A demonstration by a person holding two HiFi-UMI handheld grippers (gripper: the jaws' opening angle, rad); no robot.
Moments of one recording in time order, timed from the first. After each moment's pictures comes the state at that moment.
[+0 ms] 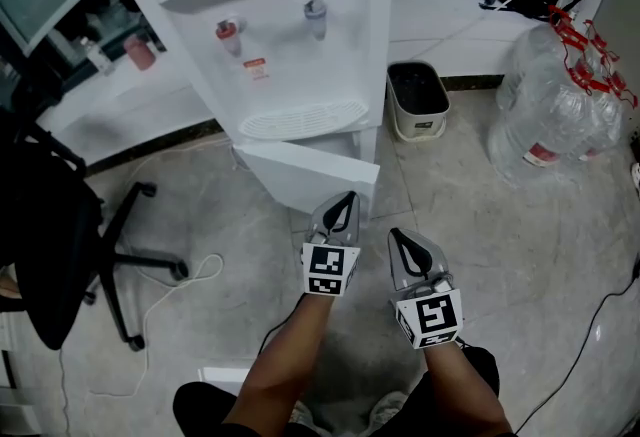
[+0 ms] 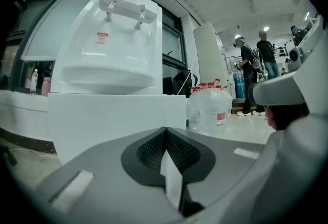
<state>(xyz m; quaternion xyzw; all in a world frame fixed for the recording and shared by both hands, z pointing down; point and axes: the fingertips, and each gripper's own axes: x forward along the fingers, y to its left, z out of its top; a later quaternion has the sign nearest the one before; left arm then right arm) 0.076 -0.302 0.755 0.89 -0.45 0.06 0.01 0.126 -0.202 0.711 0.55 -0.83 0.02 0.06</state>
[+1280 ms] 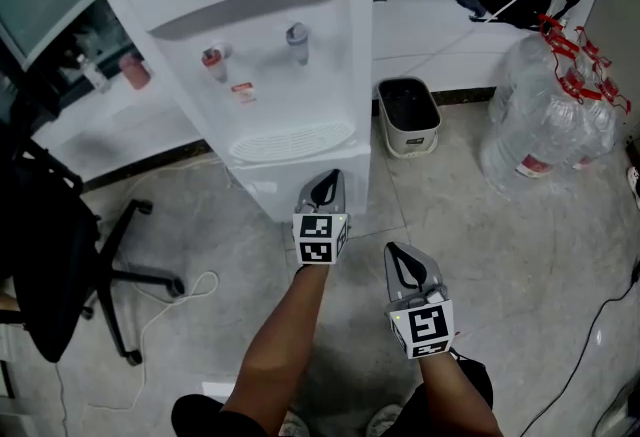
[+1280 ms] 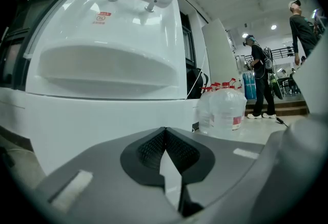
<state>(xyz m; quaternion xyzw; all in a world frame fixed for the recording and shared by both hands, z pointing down) 0.081 -0.390 0.743 0.88 -0.48 0.06 0.02 0.141 -0.210 0.719 0.56 -0.82 0.02 0.09</state>
